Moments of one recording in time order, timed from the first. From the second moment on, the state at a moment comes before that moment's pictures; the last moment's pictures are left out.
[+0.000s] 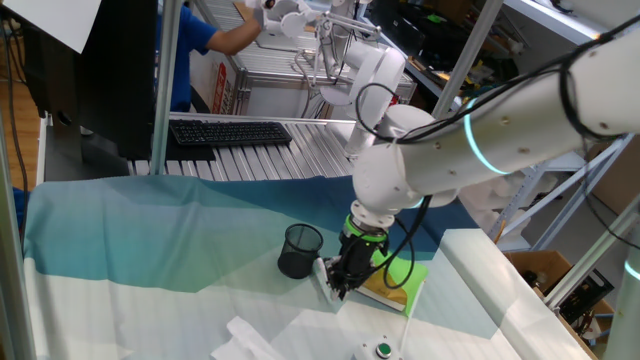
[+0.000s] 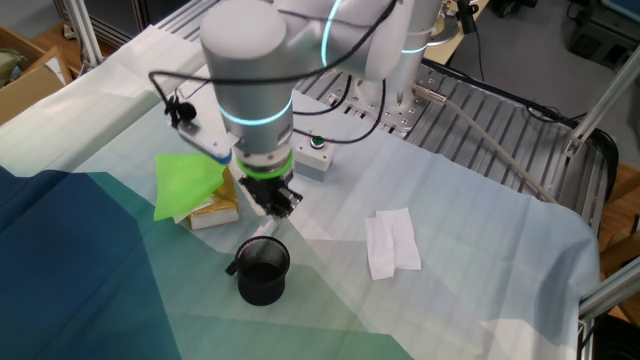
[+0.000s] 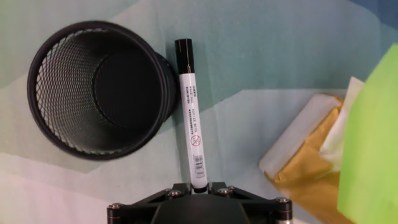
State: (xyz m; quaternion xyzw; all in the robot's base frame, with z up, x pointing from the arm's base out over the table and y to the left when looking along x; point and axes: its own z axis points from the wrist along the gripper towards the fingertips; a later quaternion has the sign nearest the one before) arm 0.499 -0.020 0.023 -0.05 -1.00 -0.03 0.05
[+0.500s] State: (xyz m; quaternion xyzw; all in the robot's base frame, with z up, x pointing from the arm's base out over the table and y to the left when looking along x) arm 0.468 -0.026 0.042 -0.05 -1.00 -0.03 0.04
